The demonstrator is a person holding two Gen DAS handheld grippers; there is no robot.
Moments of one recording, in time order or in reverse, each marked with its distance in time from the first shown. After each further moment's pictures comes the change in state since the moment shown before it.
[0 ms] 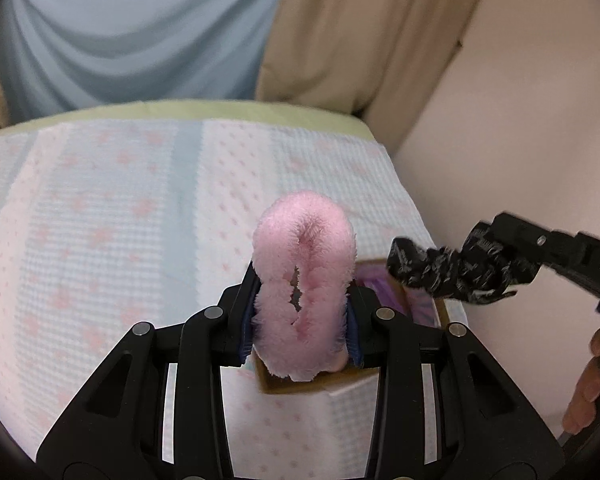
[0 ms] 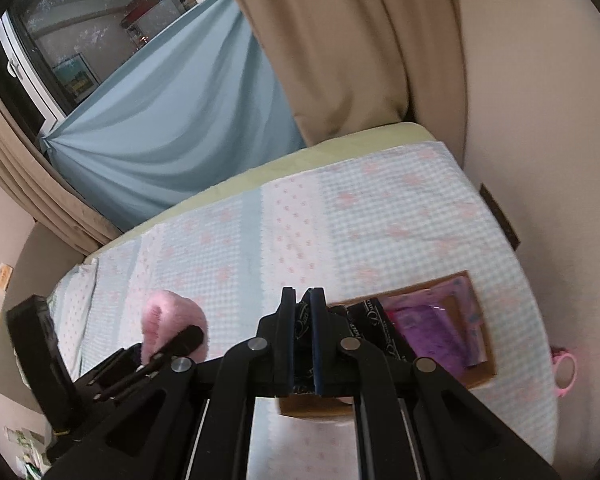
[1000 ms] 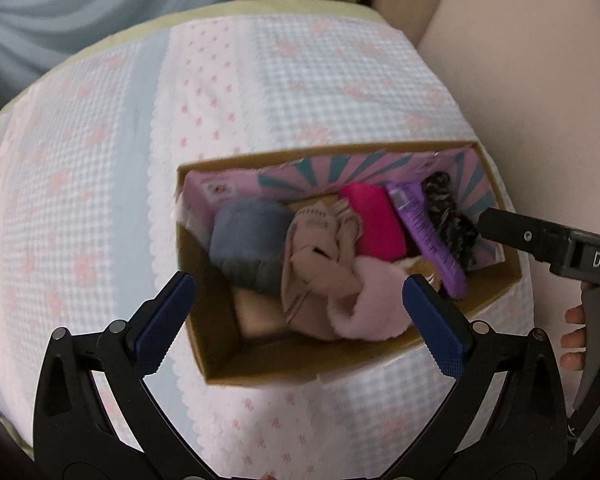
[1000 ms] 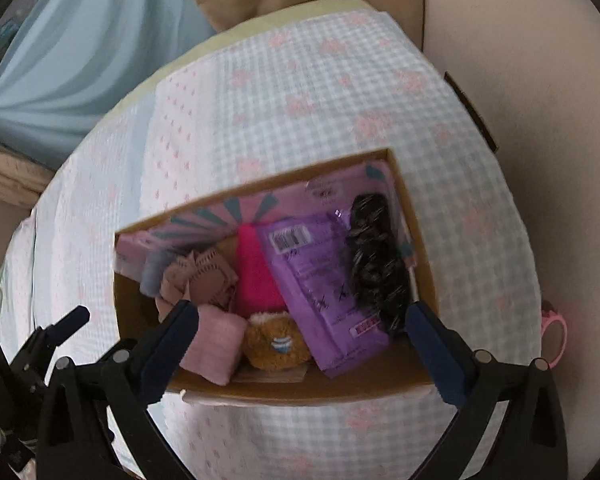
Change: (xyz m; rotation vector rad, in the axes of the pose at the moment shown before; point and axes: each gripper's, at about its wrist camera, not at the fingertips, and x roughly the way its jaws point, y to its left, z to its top) left arm 0.145 -0.056 -0.069 0.092 0.297 0.134; right arm 0.139 -0.150 -0.054 0.044 0.364 -0.110
